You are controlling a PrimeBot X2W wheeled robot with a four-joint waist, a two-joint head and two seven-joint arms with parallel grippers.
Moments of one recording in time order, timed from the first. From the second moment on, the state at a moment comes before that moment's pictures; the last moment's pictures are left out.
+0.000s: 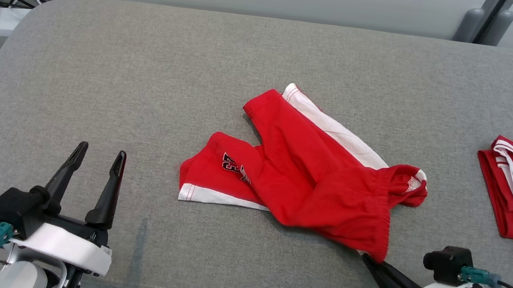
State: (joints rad) left arm -0.13 0.33 -0.23 0.13 -0.47 -0.03 -0.25; right arm -0.28 -0.45 0.76 0.37 0.80 0.13 -0.09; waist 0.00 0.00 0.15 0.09
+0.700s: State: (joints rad) left arm -0.21 0.31 -0.27 0.16 -0.47 -0.05 -0.25; right arm -0.56 -0.41 0.64 0.49 1.54 0.13 -0.07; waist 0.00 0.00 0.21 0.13
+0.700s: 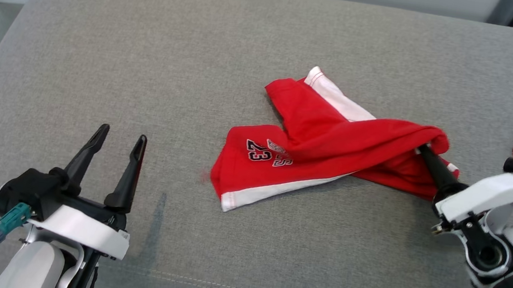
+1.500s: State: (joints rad) left arm -0.25 0.27 -0.25 0.20 -0.44 -0.09 -0.25; right arm -0.65 -0.51 0.88 0.56 1.37 0.13 0.14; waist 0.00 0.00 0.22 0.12
